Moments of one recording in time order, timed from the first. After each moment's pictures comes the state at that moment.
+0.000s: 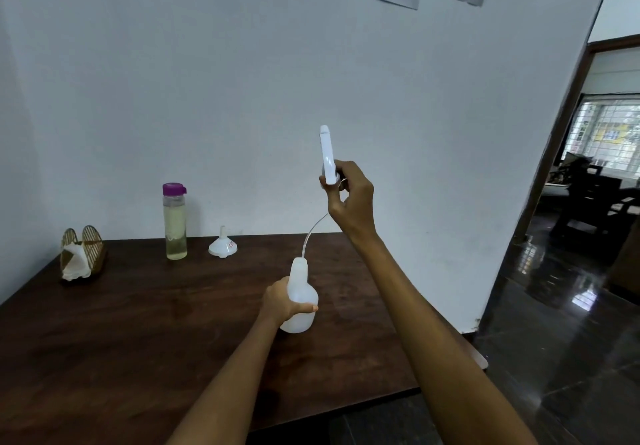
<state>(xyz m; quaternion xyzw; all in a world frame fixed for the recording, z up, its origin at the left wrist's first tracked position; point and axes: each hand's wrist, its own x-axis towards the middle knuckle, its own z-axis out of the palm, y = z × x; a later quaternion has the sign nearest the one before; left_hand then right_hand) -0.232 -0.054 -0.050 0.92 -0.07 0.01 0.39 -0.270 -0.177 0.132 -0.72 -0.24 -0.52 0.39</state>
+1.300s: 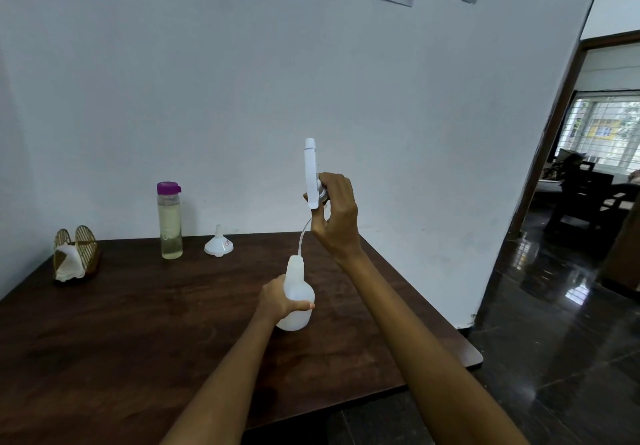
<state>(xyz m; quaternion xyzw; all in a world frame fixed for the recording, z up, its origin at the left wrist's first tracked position) -0.233 -0.053 -0.049 0.91 -0.08 0.01 0.40 -0.281 -0.162 0.107 -0.71 -0.25 -0.57 0.32</state>
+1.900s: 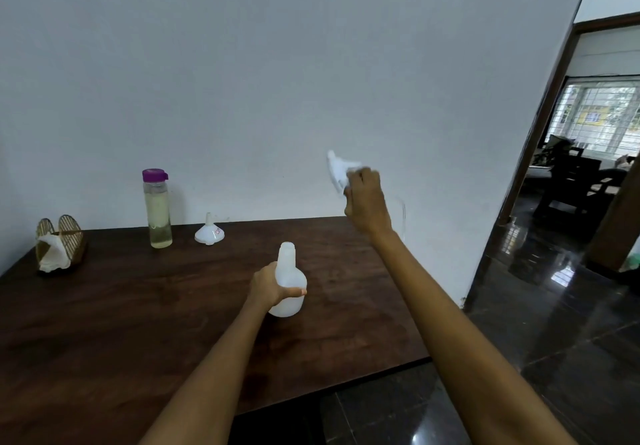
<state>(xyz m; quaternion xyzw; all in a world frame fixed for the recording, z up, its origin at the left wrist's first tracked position) -0.240 -0.056 -0.044 0.92 -0.07 0.01 0.38 -0.257 -0.239 0.101 -0.88 -0.09 -0.45 0.11</state>
